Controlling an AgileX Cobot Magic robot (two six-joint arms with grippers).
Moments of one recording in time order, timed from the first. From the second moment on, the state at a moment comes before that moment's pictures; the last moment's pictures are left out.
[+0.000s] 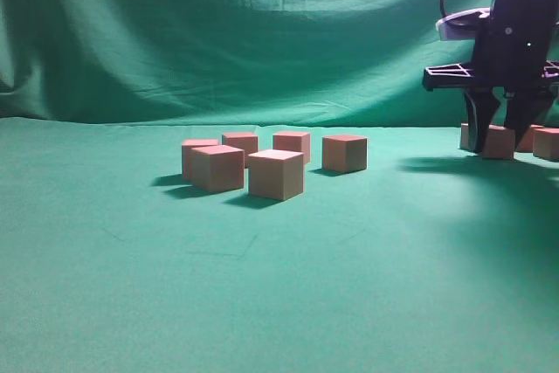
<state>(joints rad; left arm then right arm) -0.01 -0.01 0.02 0.02 0.35 0.01 0.17 2.10 -1.51 -0.15 0.70 0.25</state>
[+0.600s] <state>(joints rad) -0.01 -0.01 0.02 0.02 0.35 0.01 0.18 1.85 -1.69 -0.03 1.10 0.12</state>
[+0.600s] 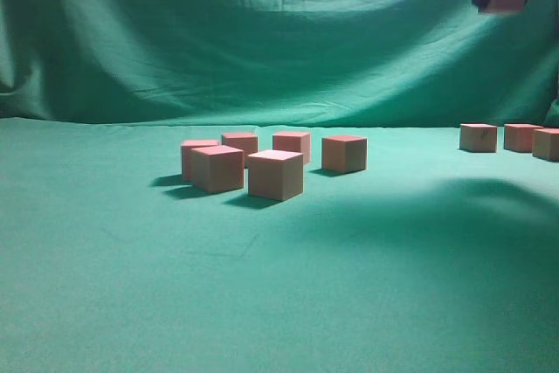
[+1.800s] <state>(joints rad) -0.01 -0.01 0.02 0.02 0.35 0.01 0.74 1.66 -1.23 -0.01 0.94 0.19</state>
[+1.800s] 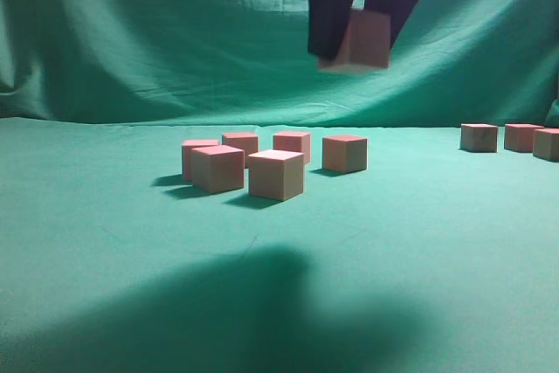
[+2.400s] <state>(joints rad) -0.01 -0.01 0.02 0.02 0.35 0.01 0.79 1.80 -1.23 -0.21 0.83 0.47</state>
